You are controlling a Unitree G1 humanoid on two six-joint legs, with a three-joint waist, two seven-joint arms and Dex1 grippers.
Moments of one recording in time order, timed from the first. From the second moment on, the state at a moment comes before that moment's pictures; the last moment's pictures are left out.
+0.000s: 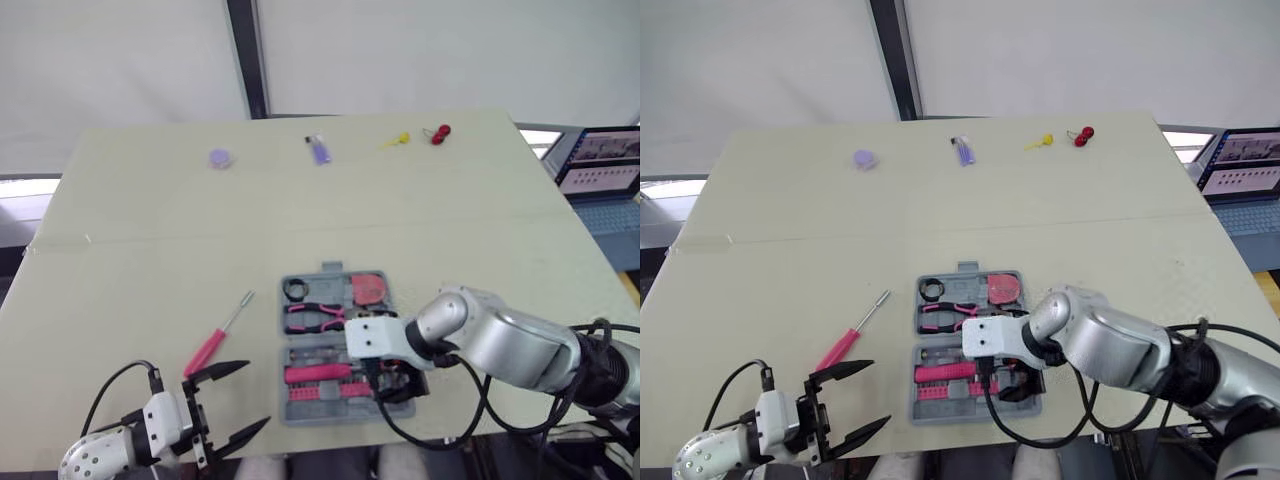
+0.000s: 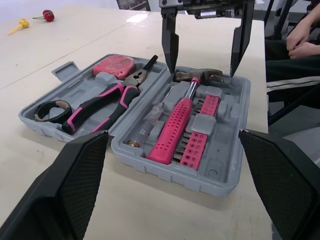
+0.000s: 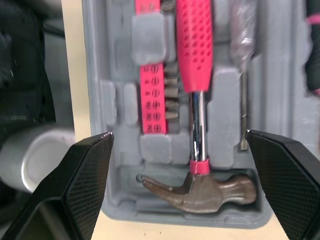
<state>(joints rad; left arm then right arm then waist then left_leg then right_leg) 0.48 0.51 0.10 -0.22 -0.38 -0.40 -1.00 -0.74 -0.85 0.74 -0.65 0.26 1.15 1.00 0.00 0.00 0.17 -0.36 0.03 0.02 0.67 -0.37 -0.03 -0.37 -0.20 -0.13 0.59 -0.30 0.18</state>
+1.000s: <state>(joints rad) 0.41 0.54 0.08 -0.22 -0.38 -0.40 -1.01 -0.29 -0.62 0.46 -0.26 0.23 0.42 1.04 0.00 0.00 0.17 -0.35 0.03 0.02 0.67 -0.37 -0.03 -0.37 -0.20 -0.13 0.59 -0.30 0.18</state>
